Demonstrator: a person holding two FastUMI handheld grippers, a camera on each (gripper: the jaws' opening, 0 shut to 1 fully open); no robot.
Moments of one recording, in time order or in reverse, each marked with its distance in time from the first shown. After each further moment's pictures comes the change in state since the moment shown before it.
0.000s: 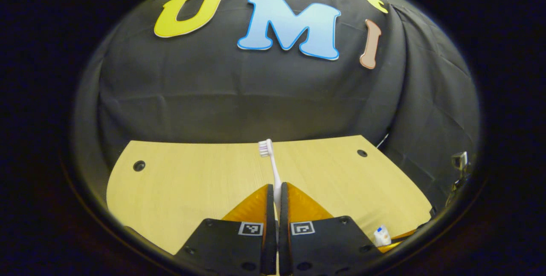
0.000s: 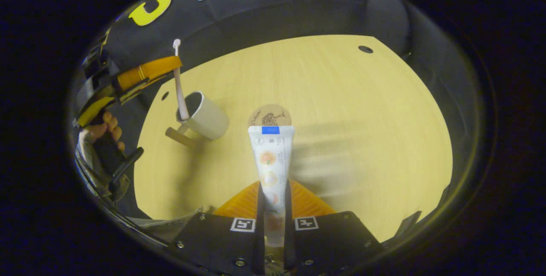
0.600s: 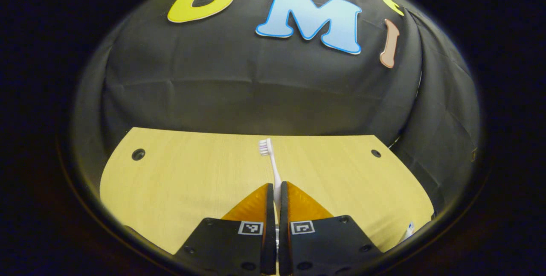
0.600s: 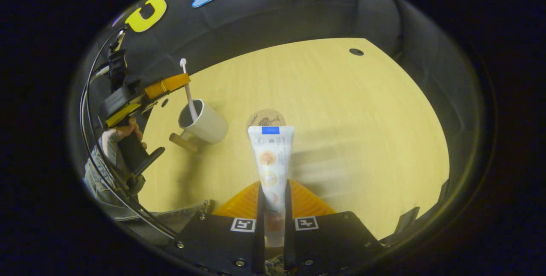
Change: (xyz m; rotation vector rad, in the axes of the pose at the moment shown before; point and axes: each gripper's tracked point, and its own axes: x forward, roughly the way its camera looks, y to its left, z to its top) left arm 0.028 0.039 -0.020 -0.084 0.025 0.069; right arm -0.007 -0.003 -0.003 0.028 -0.019 -0.020
